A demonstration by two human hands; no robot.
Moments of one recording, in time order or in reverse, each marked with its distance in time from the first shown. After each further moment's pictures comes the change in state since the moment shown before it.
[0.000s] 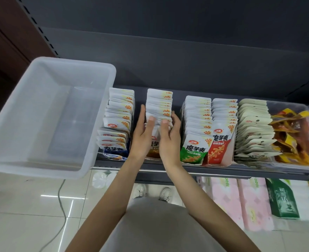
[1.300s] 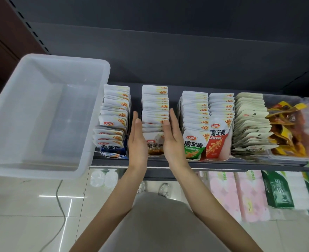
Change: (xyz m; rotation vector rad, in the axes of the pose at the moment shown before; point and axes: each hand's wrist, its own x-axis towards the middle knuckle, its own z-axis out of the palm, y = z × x) left_hand -0.024 0.007 0.007 -0.266 0.235 -0.150; right_hand -0.013 -0.016 -0.021 0.055 -0.168 0.129
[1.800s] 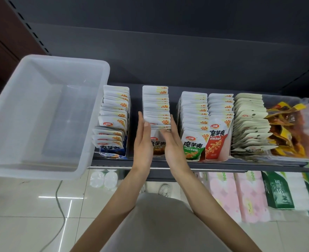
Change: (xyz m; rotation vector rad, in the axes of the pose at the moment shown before) left_hand -0.006 -0.006 0.006 0.127 -0.131 -0.009; right_hand -0.007 0.007 -0.004 -0.006 -0.044 0.048
